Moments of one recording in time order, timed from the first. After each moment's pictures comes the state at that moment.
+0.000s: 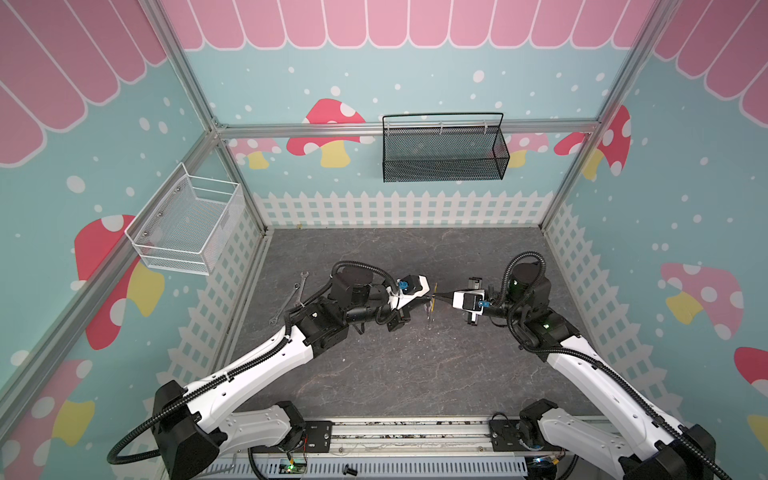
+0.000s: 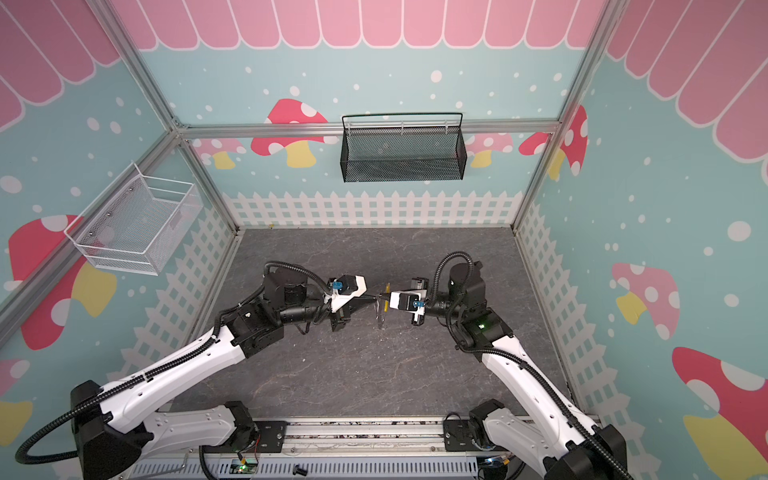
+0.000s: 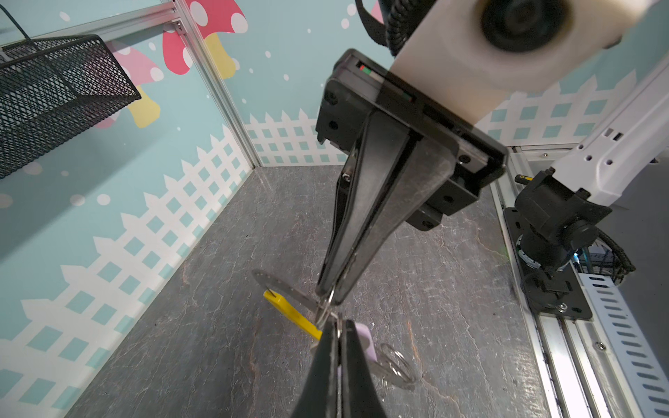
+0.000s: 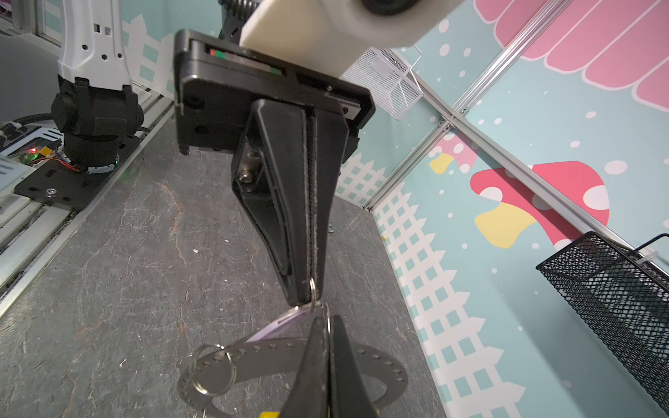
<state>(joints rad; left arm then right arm) -0.79 1.19 1.05 -0.15 0.43 0.36 0.43 1.00 0.83 -0.02 -0.87 -0.78</state>
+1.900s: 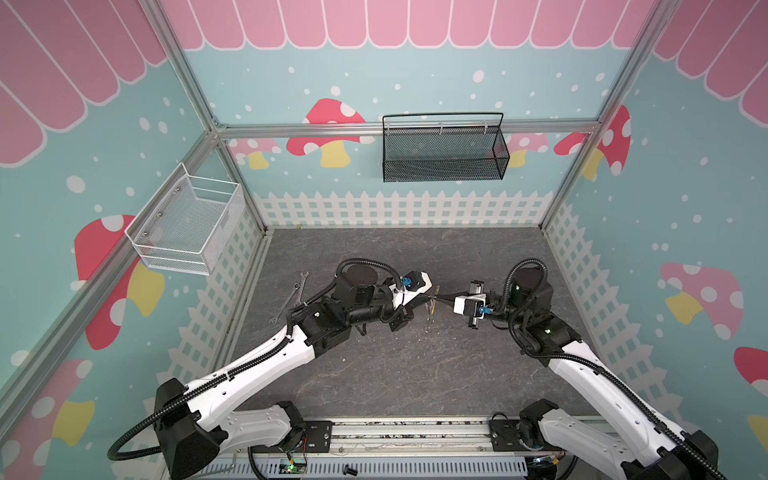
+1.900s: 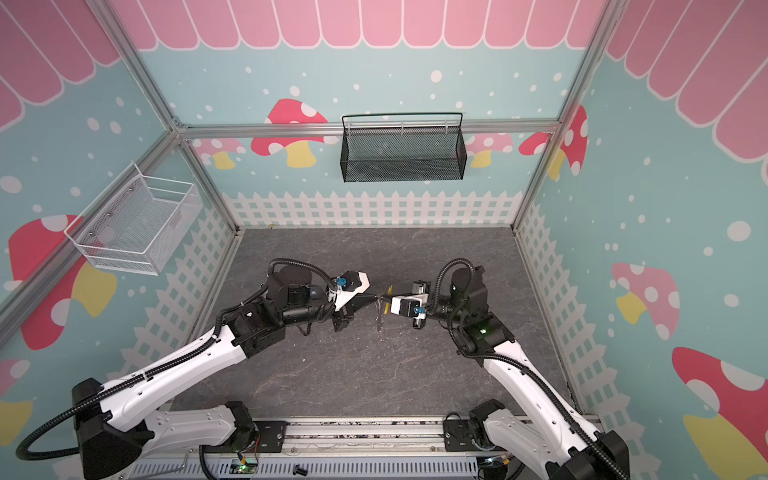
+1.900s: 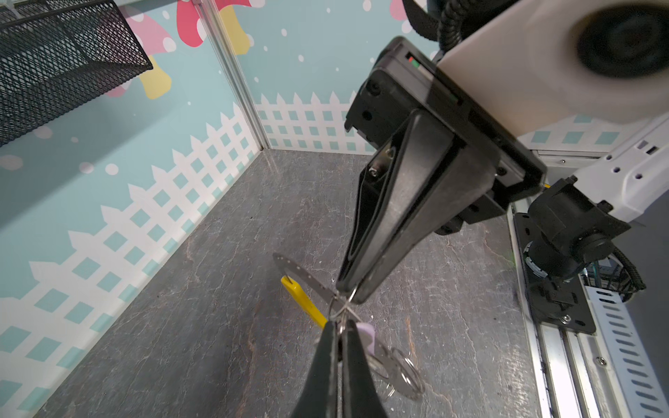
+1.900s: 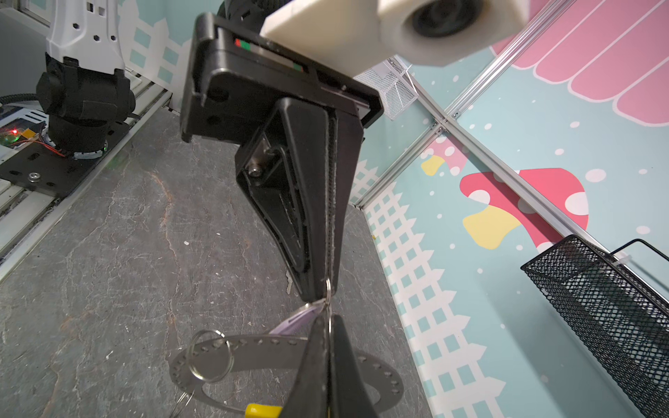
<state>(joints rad) -0.81 1.19 1.07 -0.20 0.34 0.29 0.44 0.97 0.79 0.00 -0.84 -0.81</state>
